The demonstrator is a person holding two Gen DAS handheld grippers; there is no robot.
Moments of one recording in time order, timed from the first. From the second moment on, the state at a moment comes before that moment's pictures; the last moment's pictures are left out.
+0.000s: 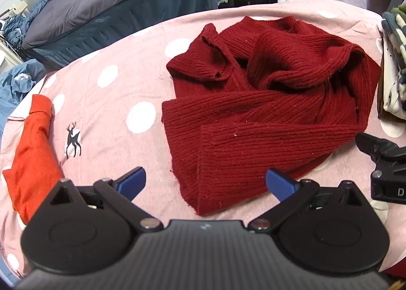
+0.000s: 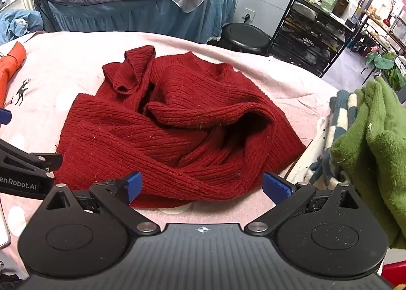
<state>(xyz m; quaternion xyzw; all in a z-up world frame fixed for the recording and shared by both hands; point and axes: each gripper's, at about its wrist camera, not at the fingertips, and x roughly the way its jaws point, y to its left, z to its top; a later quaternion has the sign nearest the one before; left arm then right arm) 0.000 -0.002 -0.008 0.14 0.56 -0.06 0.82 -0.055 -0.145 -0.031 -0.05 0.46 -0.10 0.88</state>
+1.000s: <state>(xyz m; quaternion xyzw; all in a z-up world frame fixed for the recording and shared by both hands) 0.009 -0.002 -0.027 0.15 0.58 -0.06 0.80 -0.040 -0.153 -0.042 -0.03 0.48 -0.09 0.87</state>
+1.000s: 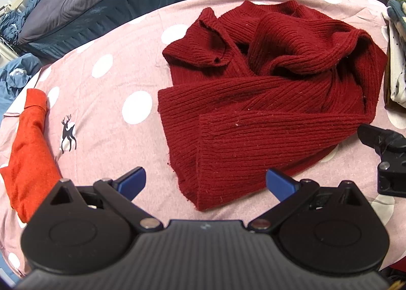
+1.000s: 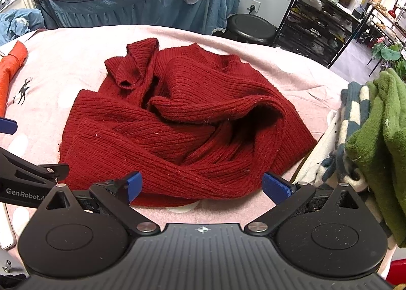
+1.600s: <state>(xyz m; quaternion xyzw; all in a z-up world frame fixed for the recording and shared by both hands) 0.033 0.001 -0.043 0.14 0.58 -0.06 0.80 -0.026 -0.157 -0.049 -0.02 0.48 -0.08 0.87</state>
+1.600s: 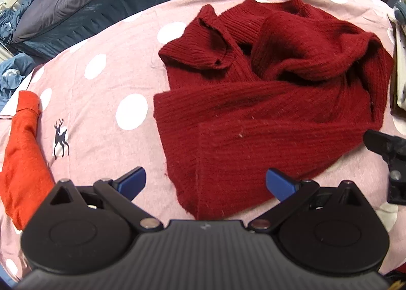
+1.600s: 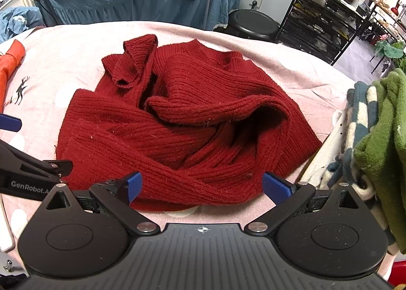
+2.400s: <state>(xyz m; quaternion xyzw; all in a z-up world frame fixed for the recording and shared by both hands) 0.191 -0.027 -0.151 0.12 0.57 -0.11 0.80 0.062 -0.165 -0.096 -0.11 0.44 0.02 0.89</state>
